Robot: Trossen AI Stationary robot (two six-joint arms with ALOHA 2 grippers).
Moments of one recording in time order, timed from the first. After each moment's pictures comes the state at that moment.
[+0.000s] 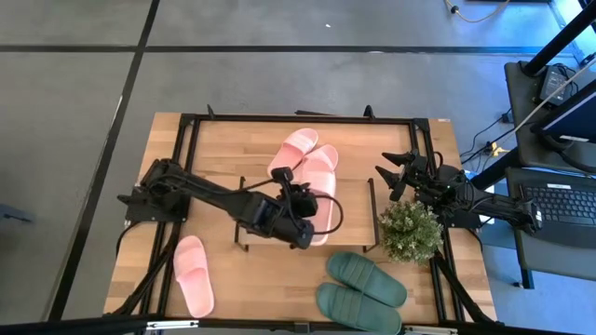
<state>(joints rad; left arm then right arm) -0.34 1.90 1.85 -0.97 -1.03 -0.21 -0.22 0.01 0.01 0.06 0.27 0.16</state>
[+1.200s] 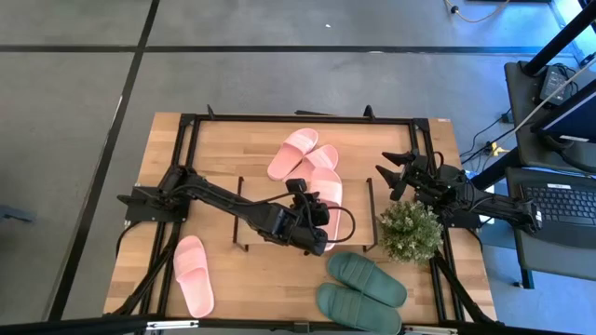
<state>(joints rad) -0.32 2.04 1.83 -0.86 -1.01 -0.20 -0.22 0.01 0.01 0.07 0.27 0.18</state>
